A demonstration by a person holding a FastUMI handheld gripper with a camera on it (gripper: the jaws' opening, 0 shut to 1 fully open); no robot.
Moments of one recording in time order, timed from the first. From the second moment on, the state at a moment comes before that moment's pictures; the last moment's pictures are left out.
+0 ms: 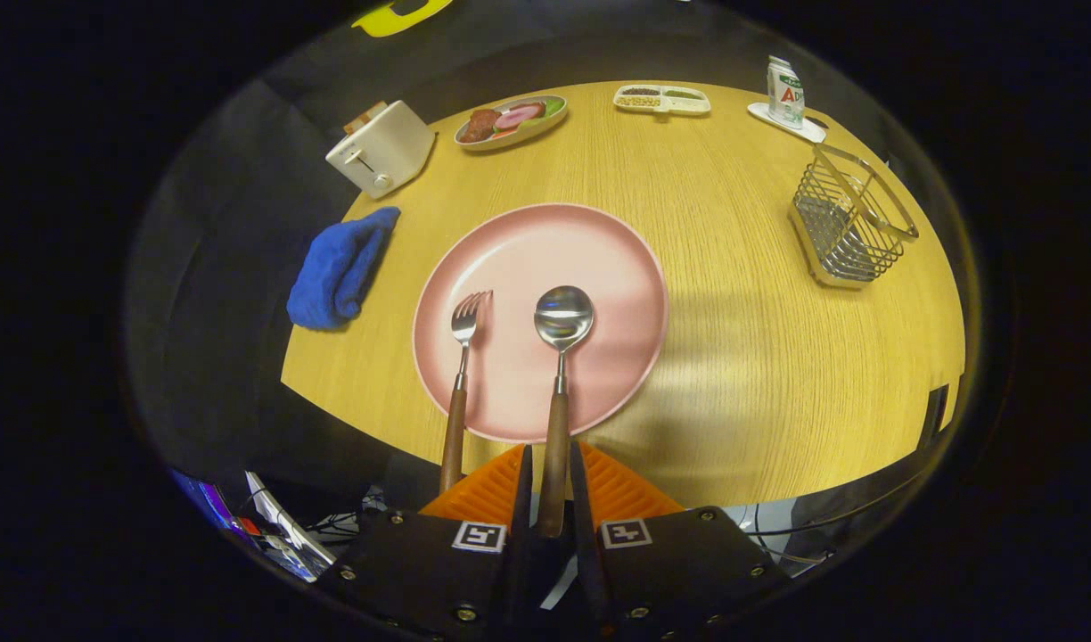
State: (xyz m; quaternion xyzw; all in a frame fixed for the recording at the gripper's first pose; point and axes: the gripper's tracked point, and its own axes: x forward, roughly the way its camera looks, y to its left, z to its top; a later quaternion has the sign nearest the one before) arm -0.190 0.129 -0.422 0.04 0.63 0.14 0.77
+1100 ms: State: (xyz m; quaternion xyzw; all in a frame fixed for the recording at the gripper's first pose) arm -0.133 0.098 -0.376 0.13 0.57 0.08 0.81
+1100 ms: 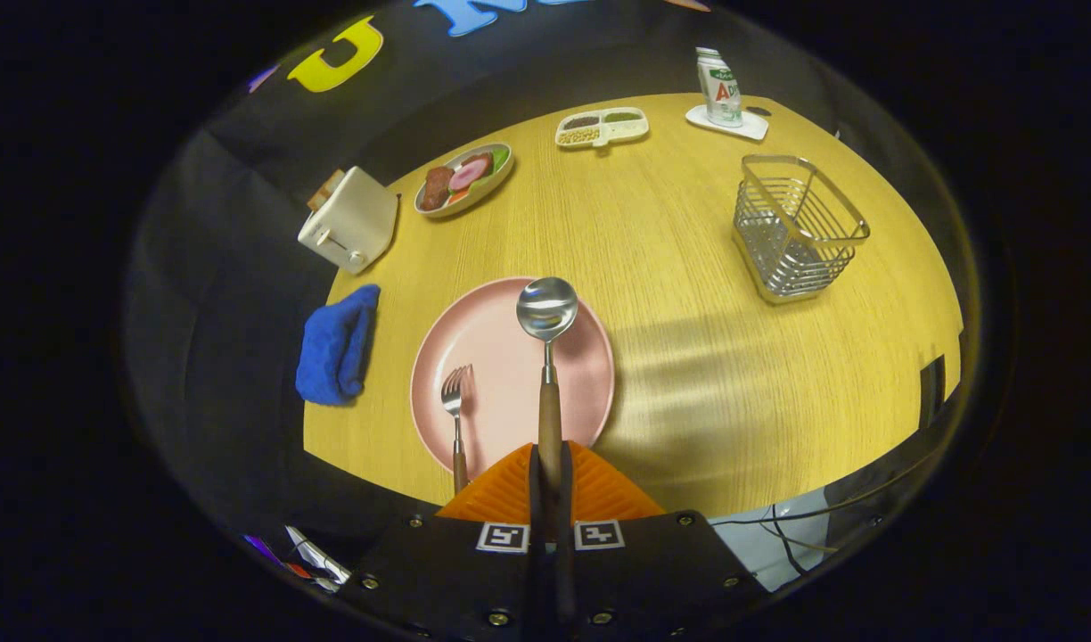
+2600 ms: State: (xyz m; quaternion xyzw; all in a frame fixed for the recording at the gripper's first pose) arm -0.068 -0.081 -0.319 0.14 0.58 -0.07 0.80
